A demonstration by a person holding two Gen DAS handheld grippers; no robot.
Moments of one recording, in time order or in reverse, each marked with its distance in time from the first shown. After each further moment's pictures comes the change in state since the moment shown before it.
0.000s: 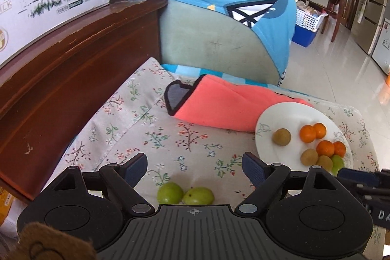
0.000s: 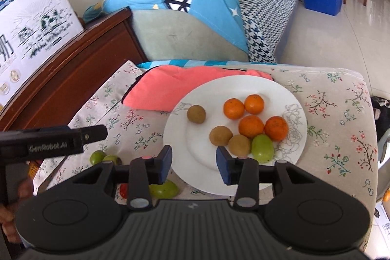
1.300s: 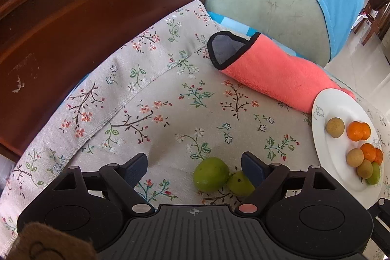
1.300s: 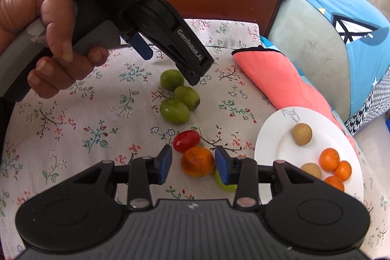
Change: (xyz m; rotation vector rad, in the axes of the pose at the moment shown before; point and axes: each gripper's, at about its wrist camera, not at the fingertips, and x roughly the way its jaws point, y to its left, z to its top) left arm 0.059 0.047 -0.017 -0.196 0.201 0.037; right arm 0.046 0.089 -0.046 -0.812 0.136 0.119
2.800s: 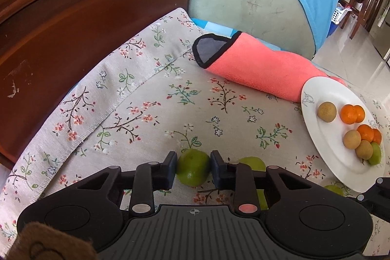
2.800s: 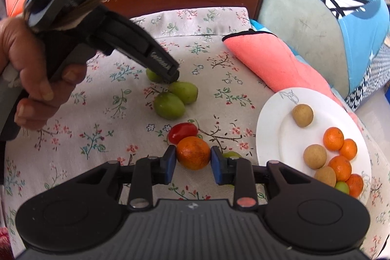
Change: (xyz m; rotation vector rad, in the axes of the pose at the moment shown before) left arm -0.004 -0.009 -0.018 0.108 -0.079 -0.010; right arm 0.004 -0.015 0.003 0.194 0.048 0.021
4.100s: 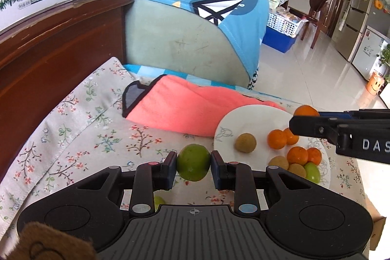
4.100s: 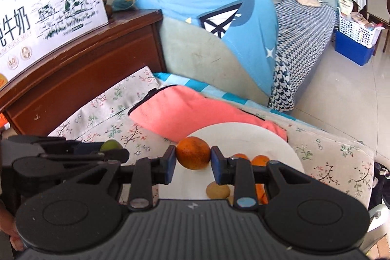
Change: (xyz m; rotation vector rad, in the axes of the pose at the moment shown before) left arm -0.033 -0.081 0.016 0.115 -0.154 -0.149; right arm -0.064 -0.115 0.022 0.430 -0.209 -0.140
